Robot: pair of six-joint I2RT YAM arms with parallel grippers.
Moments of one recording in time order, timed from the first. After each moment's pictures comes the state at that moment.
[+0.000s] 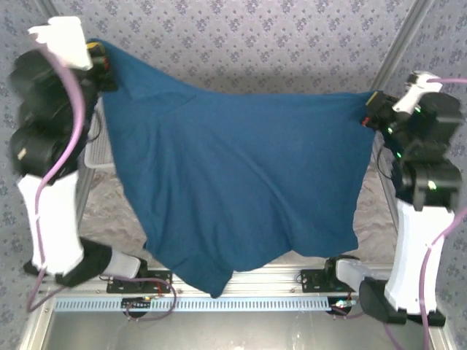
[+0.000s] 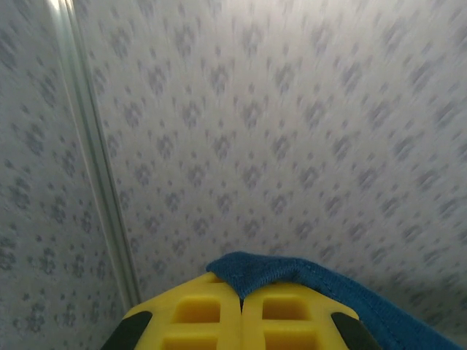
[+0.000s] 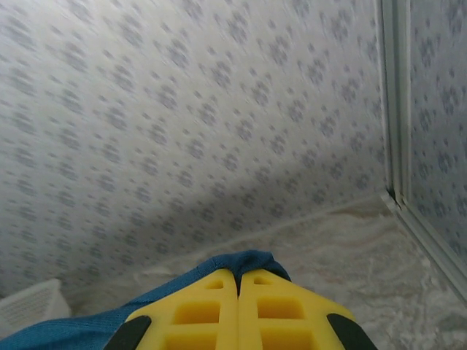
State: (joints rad) left arm -0.30 1.47 2.39 -0.93 -0.38 -0.01; right arm -0.06 1.15 1.80 -0.89 -0.04 0.34
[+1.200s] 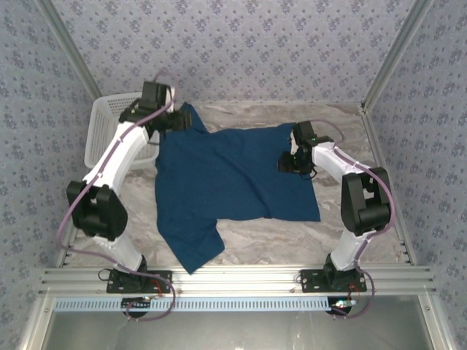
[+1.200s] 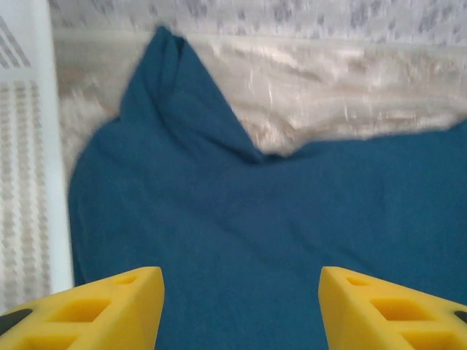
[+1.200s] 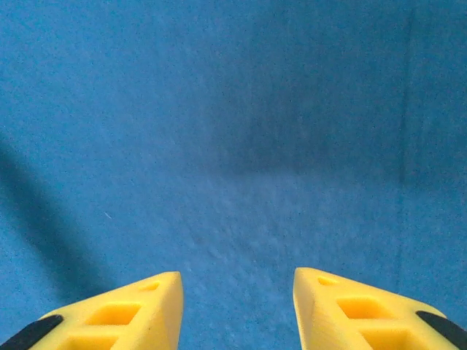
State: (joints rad) left arm -0.26 1.69 1.60 -0.71 0.04 -0.26; right arm 0.23 1.77 1.22 -0.66 -0.15 0.30
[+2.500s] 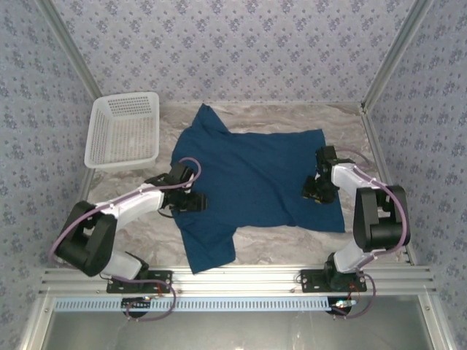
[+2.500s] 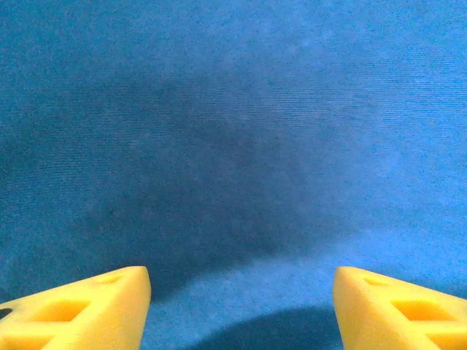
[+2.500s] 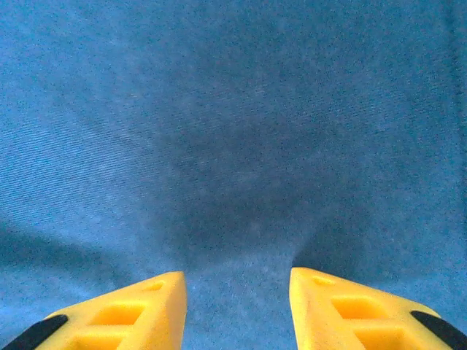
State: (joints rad) left arm -0.51 1.46 0.75 -0.50 0.09 -0.49; right arm 0.06 1.61 0.90 -0.71 -0.09 0.40
